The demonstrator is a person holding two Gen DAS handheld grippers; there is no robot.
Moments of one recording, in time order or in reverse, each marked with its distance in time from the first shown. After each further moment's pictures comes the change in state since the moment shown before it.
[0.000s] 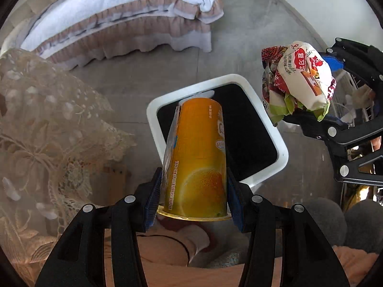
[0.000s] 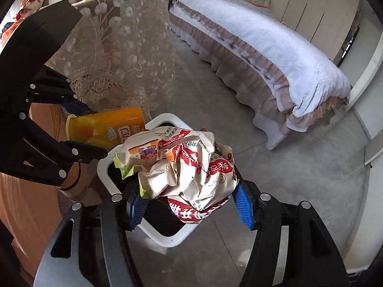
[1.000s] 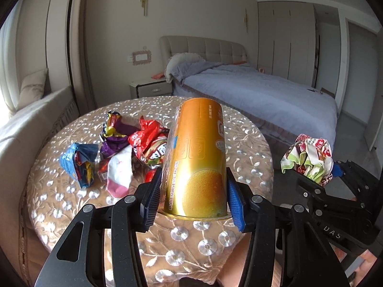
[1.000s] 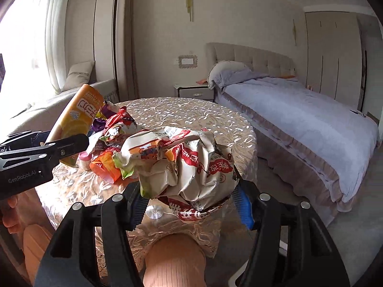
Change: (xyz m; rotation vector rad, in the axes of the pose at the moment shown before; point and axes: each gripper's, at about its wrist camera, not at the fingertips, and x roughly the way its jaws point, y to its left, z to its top) left arm -0.288 0.109 -0.180 -0.699 -0.635 0.533; right arm -0.147 0.153 0.151 0.046 -0.537 0.232
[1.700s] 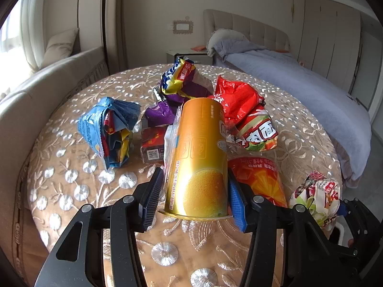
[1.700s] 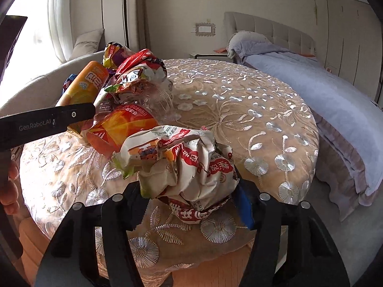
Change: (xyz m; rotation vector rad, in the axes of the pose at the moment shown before) left arm 0.073 0.101 -0.016 -0.204 0.144 0.175; right arm 0.104 0.069 -0.024 -0.035 0.191 0.093
